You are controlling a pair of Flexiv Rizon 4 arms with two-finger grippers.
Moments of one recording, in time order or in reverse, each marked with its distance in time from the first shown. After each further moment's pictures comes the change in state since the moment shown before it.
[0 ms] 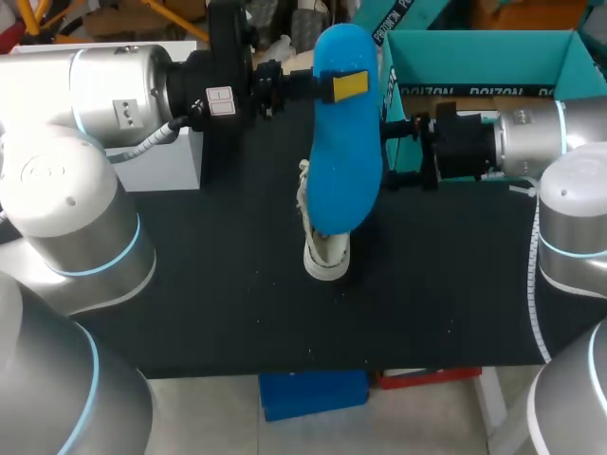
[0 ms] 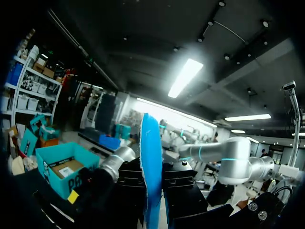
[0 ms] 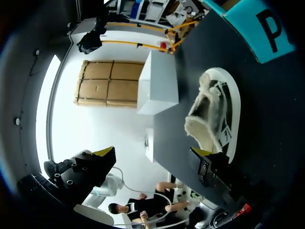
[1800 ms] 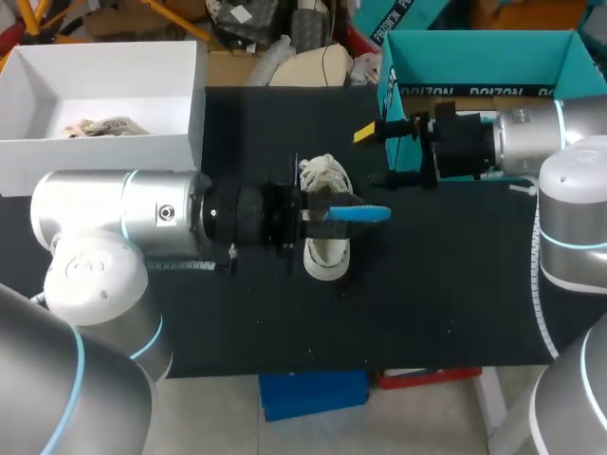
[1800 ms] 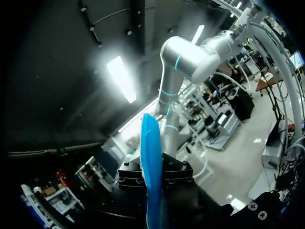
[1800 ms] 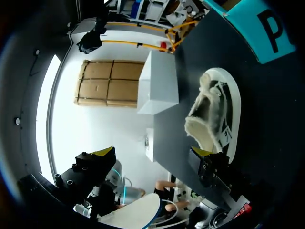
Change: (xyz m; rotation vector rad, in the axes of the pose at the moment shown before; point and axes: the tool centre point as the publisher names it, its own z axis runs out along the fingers) left arm 0.004 0.149 0.007 0.028 0.096 1.059; right arm 0.000 0.001 0.001 0.002 0.000 0.000
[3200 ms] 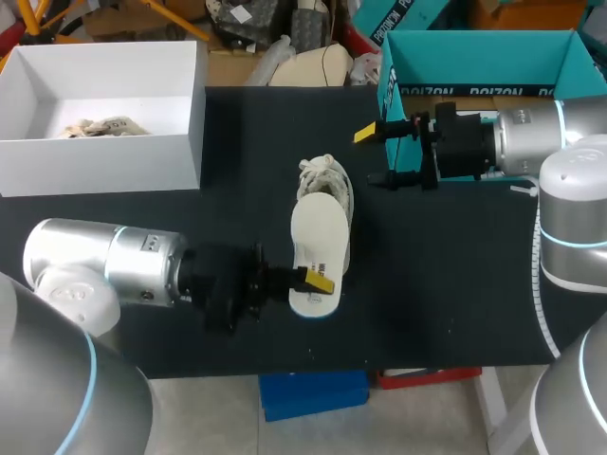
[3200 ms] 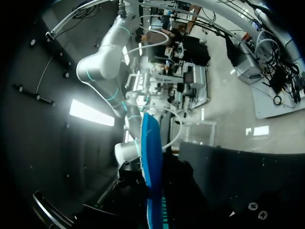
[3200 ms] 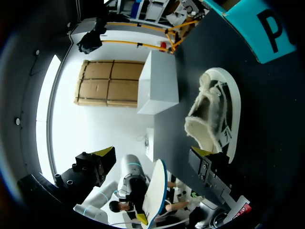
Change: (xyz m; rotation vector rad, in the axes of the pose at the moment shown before) left arm 0.092 0.086 -0.058 -0.015 0.122 0.716; right arm 0.000 0.000 0.000 0.000 0.000 -0.001
